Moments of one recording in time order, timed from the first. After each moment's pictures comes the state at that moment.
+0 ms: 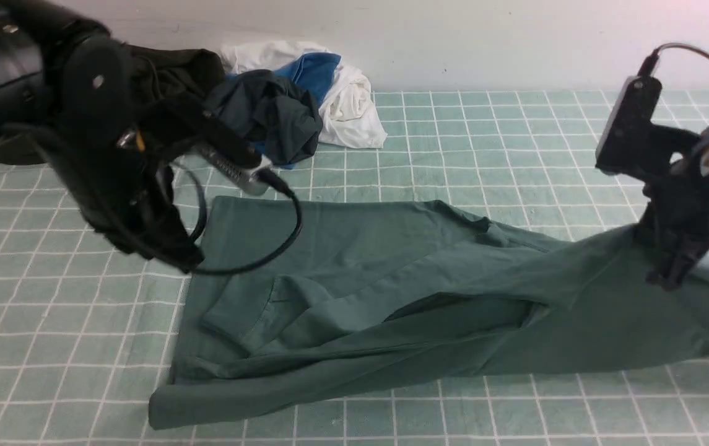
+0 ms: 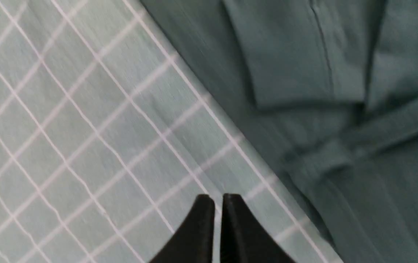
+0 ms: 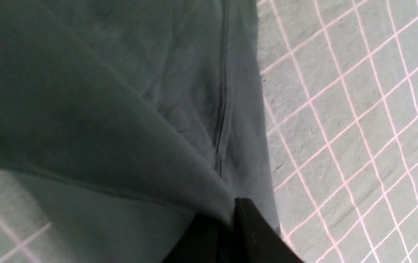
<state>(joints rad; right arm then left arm) 0.21 1.60 -1.22 -0.19 0.88 -0.68 -0.32 1.67 -1.41 0.19 1.10 0.30</state>
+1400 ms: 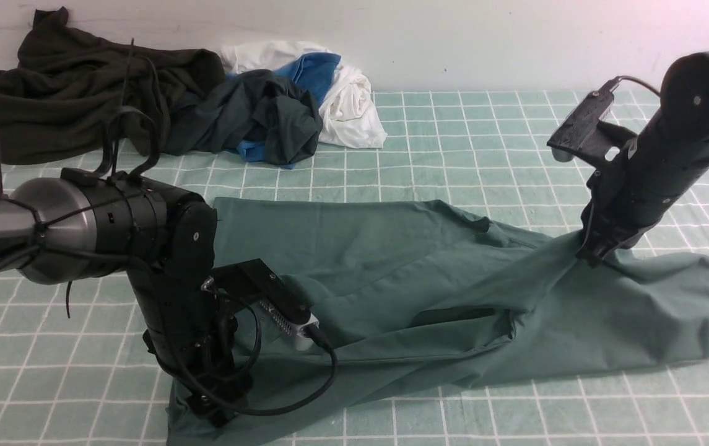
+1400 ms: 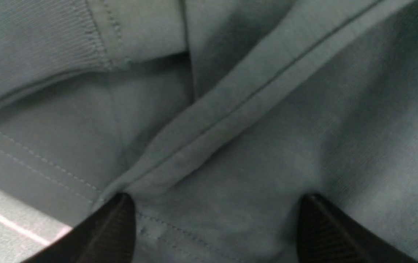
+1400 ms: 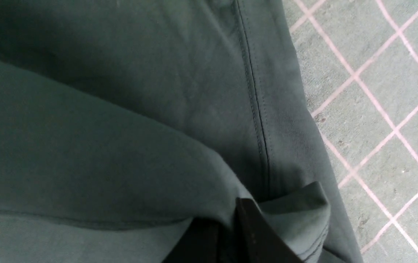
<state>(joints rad) 0.19 1.84 -1.40 0.00 0.98 -0.60 -0.39 1.80 -1.05 -0.02 0.89 0.47</state>
